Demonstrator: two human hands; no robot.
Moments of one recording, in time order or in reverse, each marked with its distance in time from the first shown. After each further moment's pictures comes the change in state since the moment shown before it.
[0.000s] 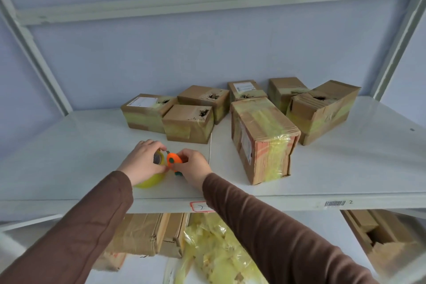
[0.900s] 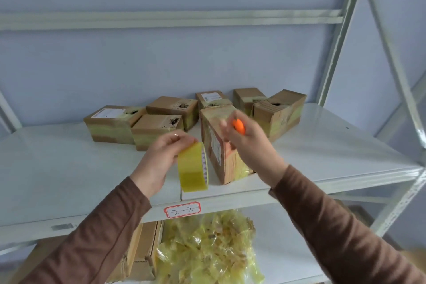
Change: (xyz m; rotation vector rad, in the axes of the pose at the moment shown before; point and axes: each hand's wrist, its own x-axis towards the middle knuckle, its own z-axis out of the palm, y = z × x) left_hand -0.031 0.148 -0.009 -1.296 -0.094 0.153; right_hand -0.142 -0.057 -0.165 -0.029 0.382 -0.373
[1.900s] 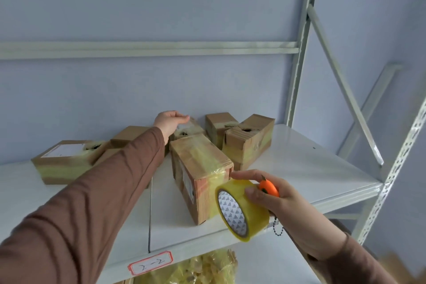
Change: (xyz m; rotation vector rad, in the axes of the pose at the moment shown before) left_hand 0.217 0.025 0.049 0.225 0.118 -0.058; right_hand -0.062 0.012 -0.089 0.272 -0.089 0.333
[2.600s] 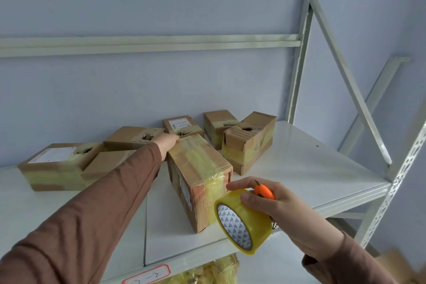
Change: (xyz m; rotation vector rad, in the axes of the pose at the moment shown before) left_hand 0.037 -0.062 0.011 0.158 0.018 -0.336; right_hand 0.029 0.007 -0.007 -0.001 0.000 0.144
